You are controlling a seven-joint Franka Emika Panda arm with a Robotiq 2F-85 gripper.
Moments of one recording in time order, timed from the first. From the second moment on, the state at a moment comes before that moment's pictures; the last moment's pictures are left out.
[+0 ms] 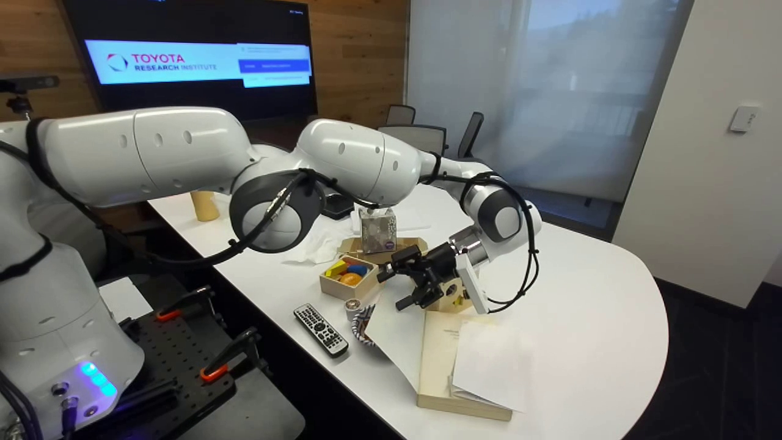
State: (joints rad) arm -0.59 1.48 0.04 -0.48 0.09 0.87 -1.47
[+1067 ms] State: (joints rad) arm -0.54 1.50 0.04 -0.73 0.16 1.15 -1.39
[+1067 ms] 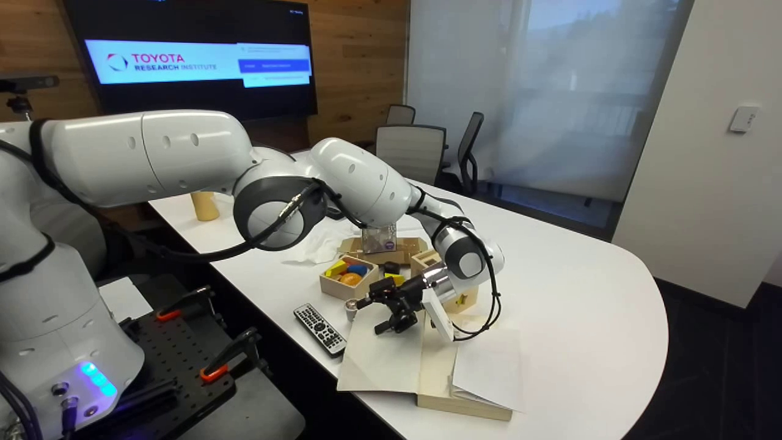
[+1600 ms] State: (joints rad) arm -0.54 1.49 0.04 -0.74 0.18 1.24 -1.33
